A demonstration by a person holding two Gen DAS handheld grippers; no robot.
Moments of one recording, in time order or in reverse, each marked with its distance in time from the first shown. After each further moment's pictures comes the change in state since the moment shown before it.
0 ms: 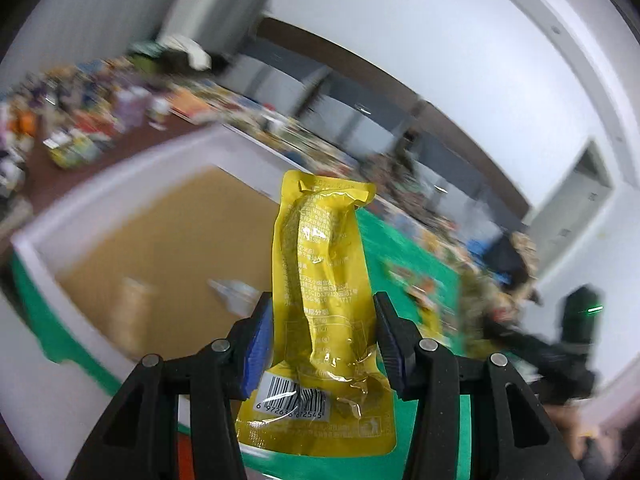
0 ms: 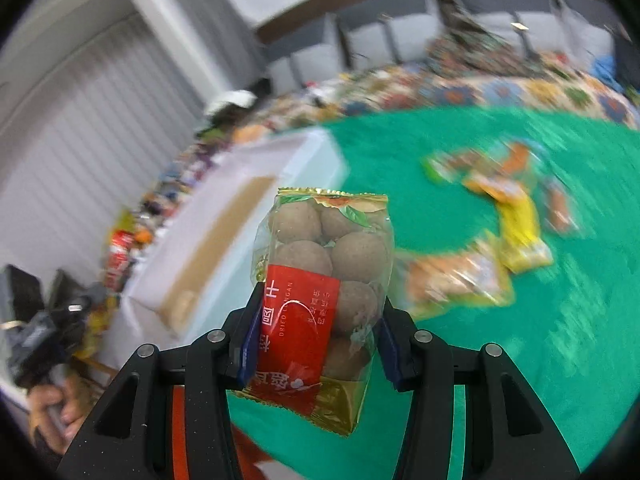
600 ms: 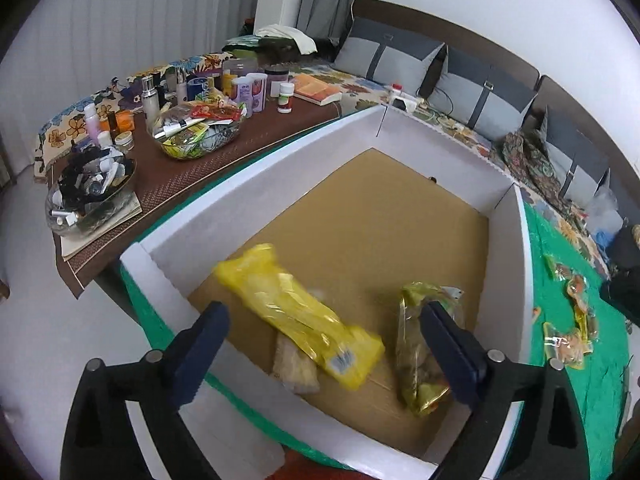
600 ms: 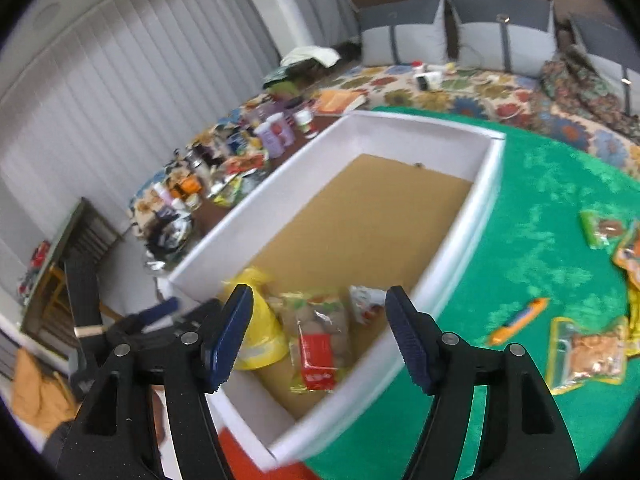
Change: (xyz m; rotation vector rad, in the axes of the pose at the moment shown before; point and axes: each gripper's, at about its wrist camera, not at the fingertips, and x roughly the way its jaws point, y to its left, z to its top) left arm 0.050 0.100 -0.010 -0.003 0.067 0.426; right arm 0.120 0.153 0.005 -0.216 0.113 0.072
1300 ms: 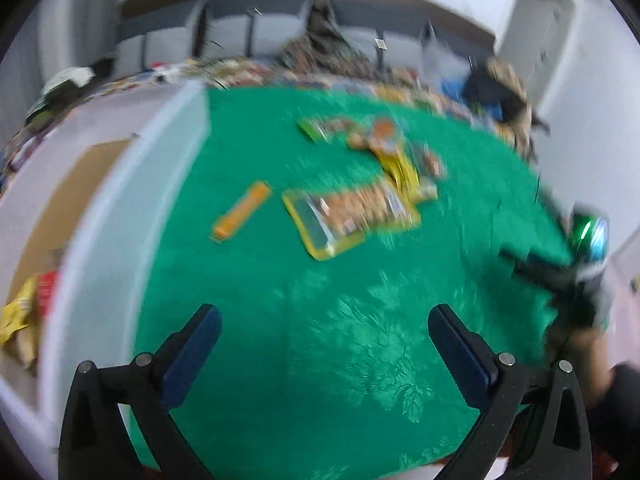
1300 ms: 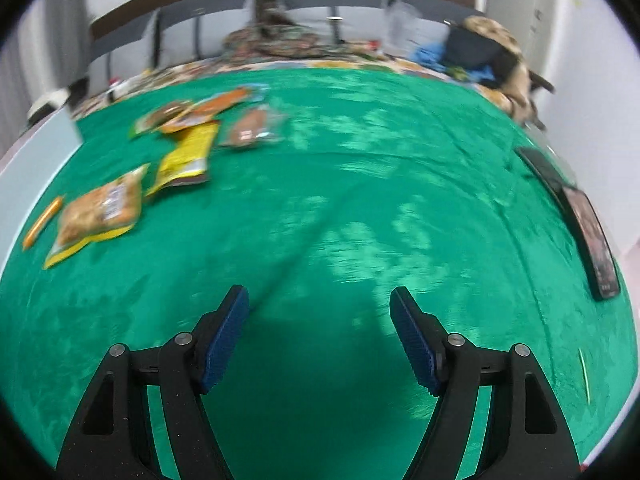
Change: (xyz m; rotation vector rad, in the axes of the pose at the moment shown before) left arm 0.001 -0.306 -0.146 0.572 0.187 -0.366; right arm -0.165 -0.336 -0.217 0.381 -0.066 -0.797
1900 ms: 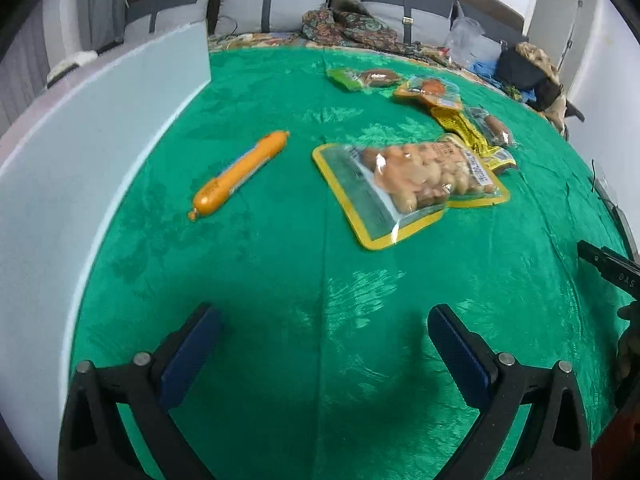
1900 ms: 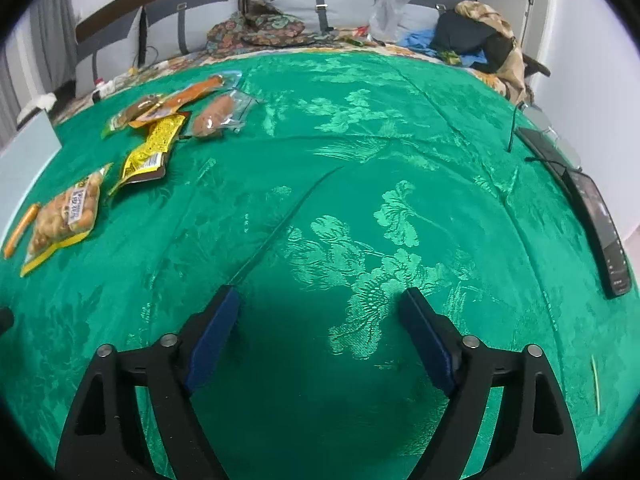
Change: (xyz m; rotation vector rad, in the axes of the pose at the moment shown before) left arm 0.092 0.031 -0.012 -0.030 -0.021 0.080; right arm 0.020 -0.012 -0.006 0.017 0.036 -0.007
